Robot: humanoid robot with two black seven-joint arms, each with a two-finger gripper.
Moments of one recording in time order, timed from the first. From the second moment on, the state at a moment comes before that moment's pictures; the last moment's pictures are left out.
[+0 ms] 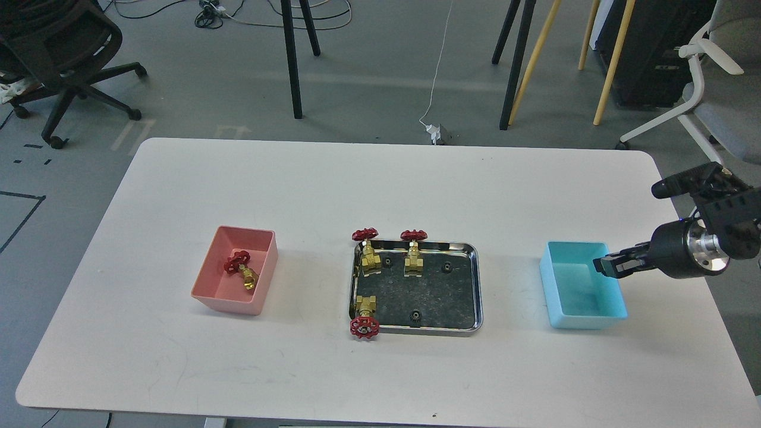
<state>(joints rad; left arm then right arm) -1.51 0.60 -0.59 -0.27 0.40 -0.44 -0.19 1.12 -0.95 -0.16 1.29 -1.51 0.49 0.20</state>
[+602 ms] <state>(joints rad) -1.51 0.62 -0.59 -0.27 0.40 -0.44 -0.19 1.04 -0.80 -0.04 1.16 -1.46 0.49 0.20</state>
